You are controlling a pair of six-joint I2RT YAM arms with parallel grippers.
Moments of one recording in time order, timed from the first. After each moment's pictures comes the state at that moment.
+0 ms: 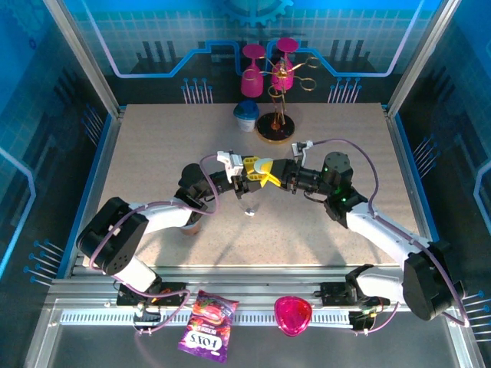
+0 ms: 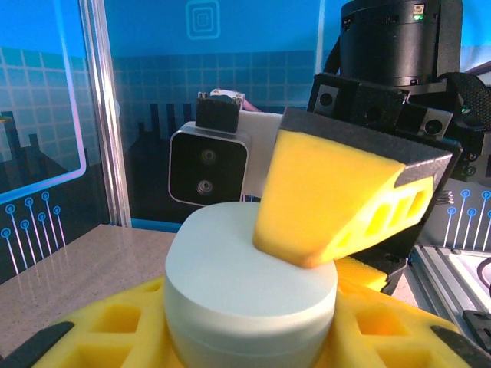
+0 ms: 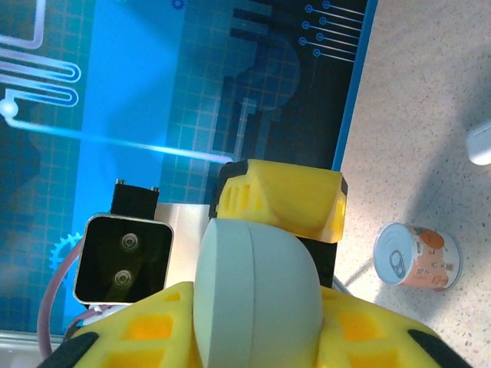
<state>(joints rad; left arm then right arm) -0.56 1.57 0.68 1.14 0.70 -0.14 0.44 1.20 0.69 0.47 -0.77 1.30</state>
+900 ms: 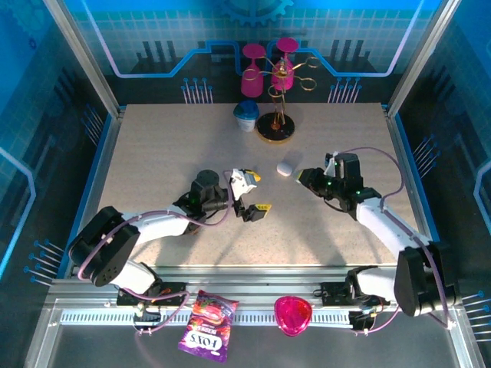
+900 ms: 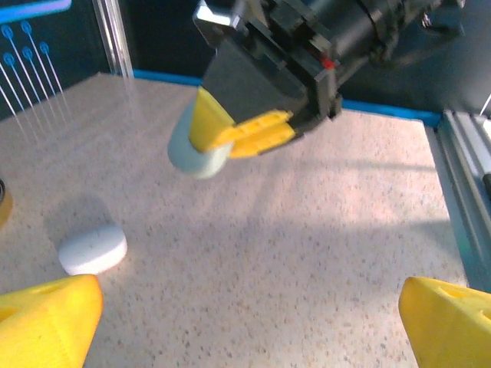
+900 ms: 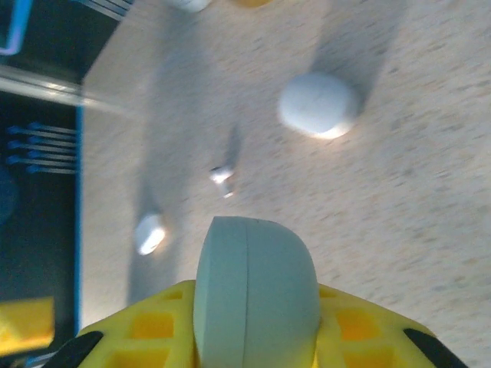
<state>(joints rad) -0.64 1.49 0.62 0.61 0.54 0.13 0.18 1.26 0.70 -0.15 -0.38 0.76</state>
